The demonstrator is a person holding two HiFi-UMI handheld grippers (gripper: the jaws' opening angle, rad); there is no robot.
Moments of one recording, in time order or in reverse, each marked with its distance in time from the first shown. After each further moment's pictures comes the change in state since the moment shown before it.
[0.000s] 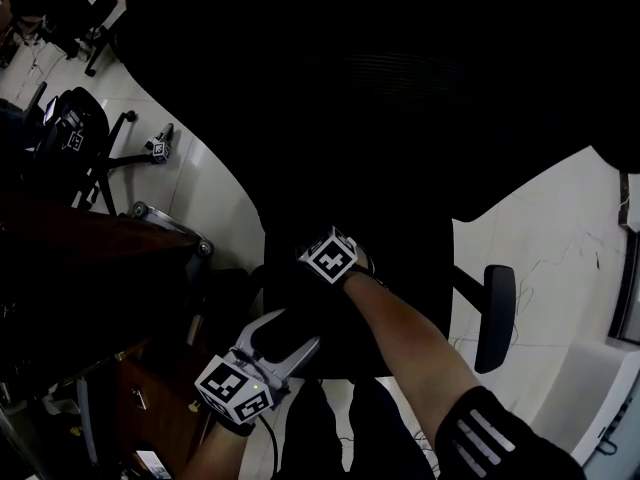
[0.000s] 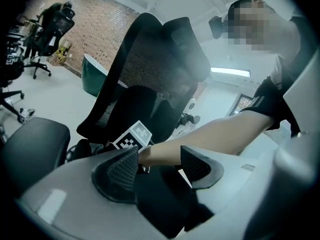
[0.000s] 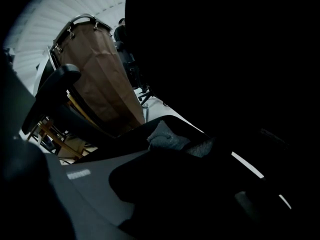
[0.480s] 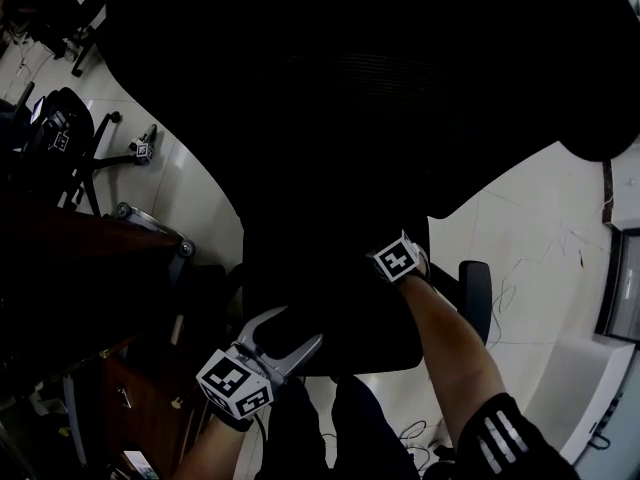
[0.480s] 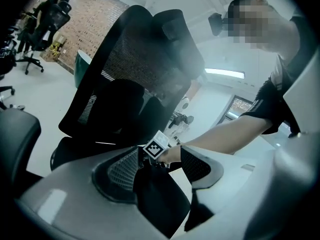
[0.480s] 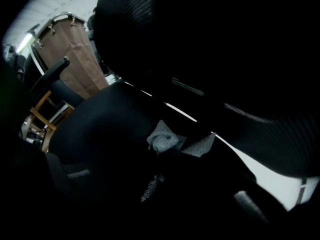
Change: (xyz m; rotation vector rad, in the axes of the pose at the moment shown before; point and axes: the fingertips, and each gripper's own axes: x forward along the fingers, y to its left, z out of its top) left arm 0.029 -0.035 -0.008 0.003 0.003 -0.081; right arm -0.127 -0.117 -0.167 0.195 0.220 -0.274
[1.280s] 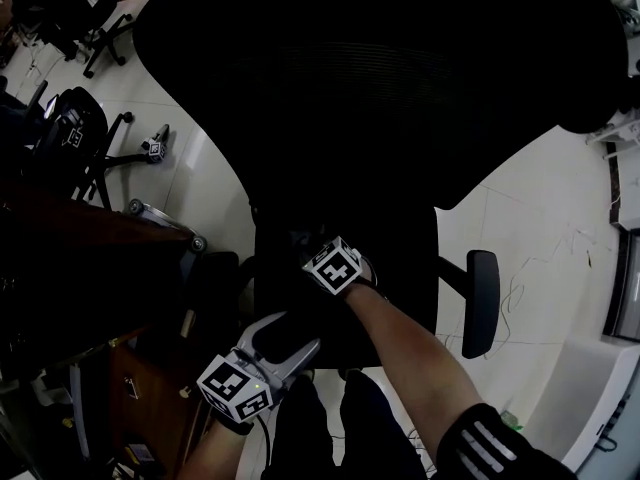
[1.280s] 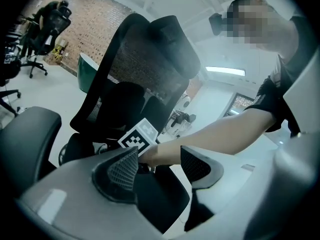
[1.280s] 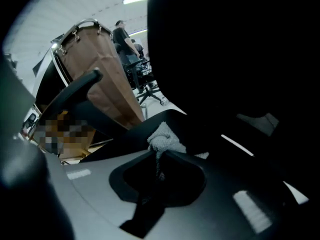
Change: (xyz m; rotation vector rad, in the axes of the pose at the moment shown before) left arm -0.037 -0.013 -0.015 0.008 0.007 0.044; right arm 0.000 0.177 0.108 -0.134 -0.208 0.227
